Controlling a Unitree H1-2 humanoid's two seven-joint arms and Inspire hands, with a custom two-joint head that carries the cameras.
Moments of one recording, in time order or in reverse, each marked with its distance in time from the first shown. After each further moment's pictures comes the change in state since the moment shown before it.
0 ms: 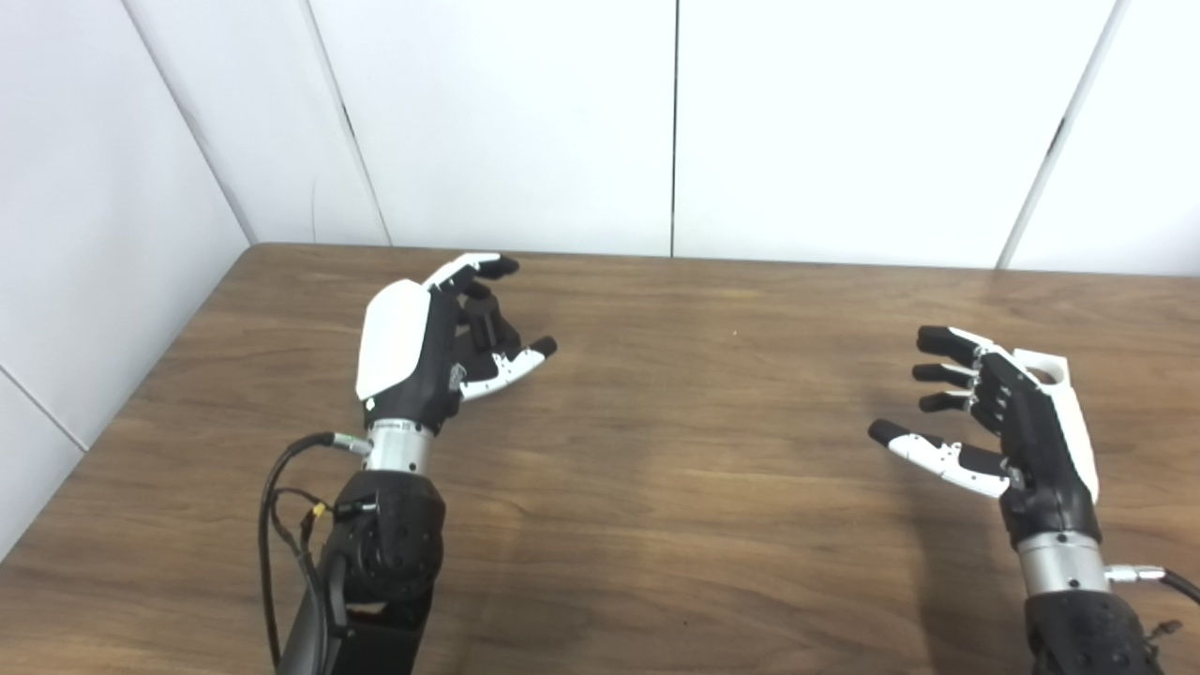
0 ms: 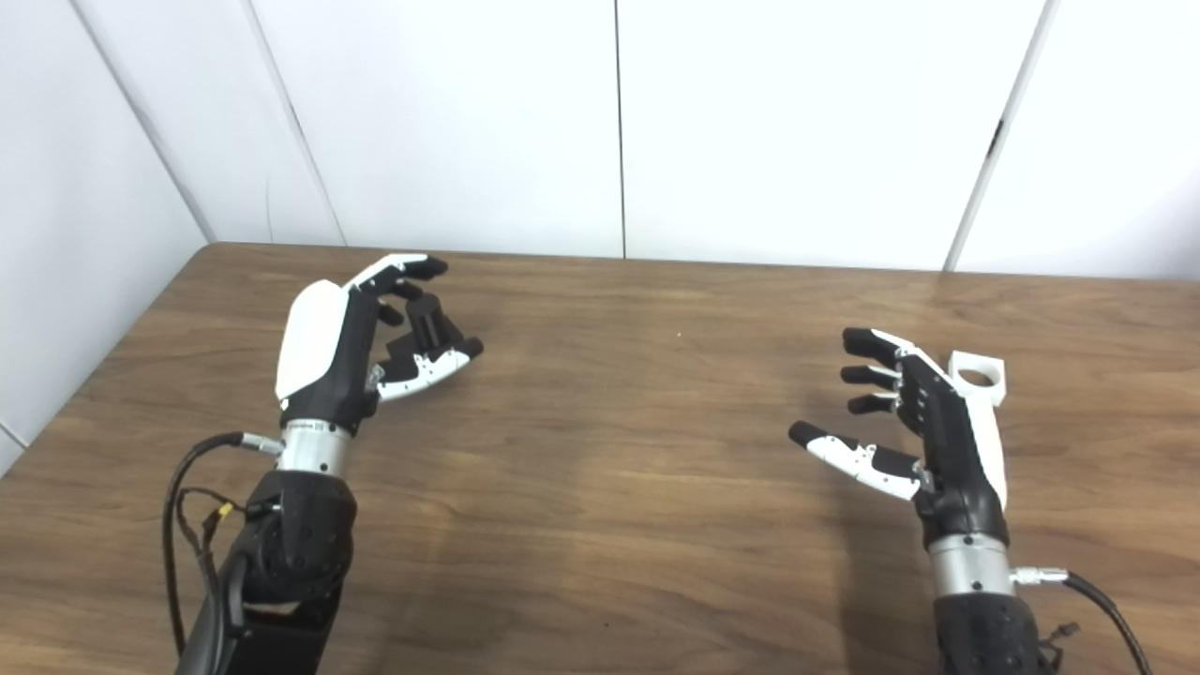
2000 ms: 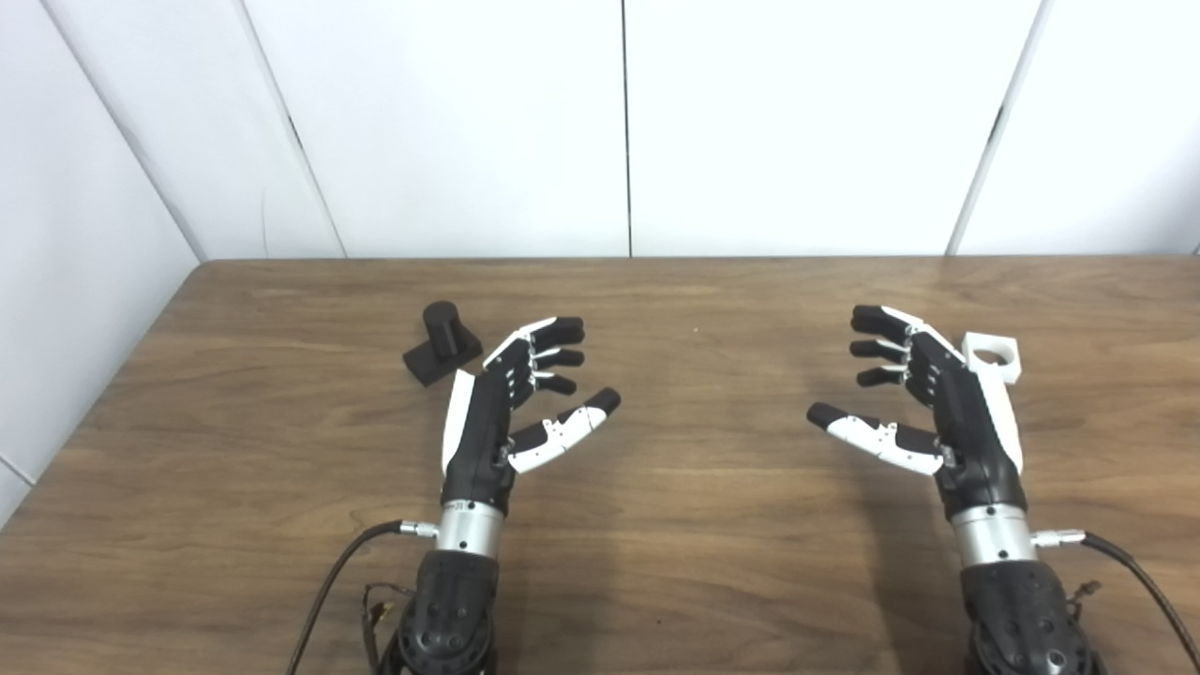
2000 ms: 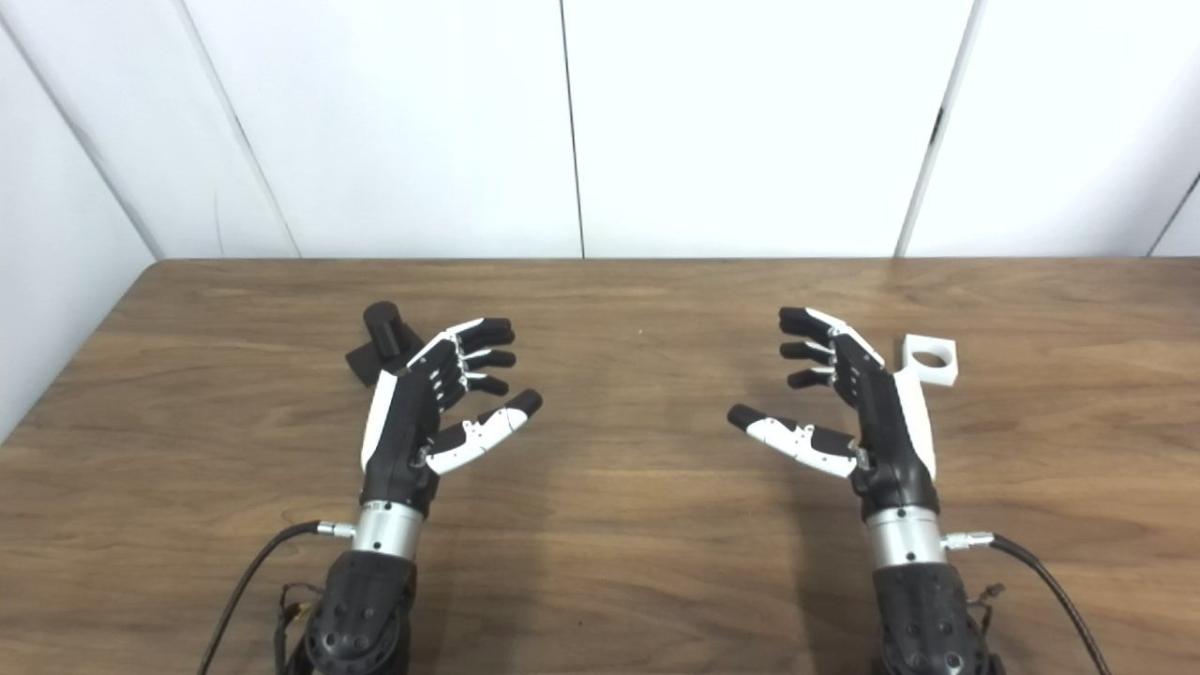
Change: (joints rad) left arm 0.090 -0.209 -0.032 0.199 -0.549 -0.327 -0.010; right arm -0.019 0.018 0.028 0.081 -0.024 -0.122 -0.034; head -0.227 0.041
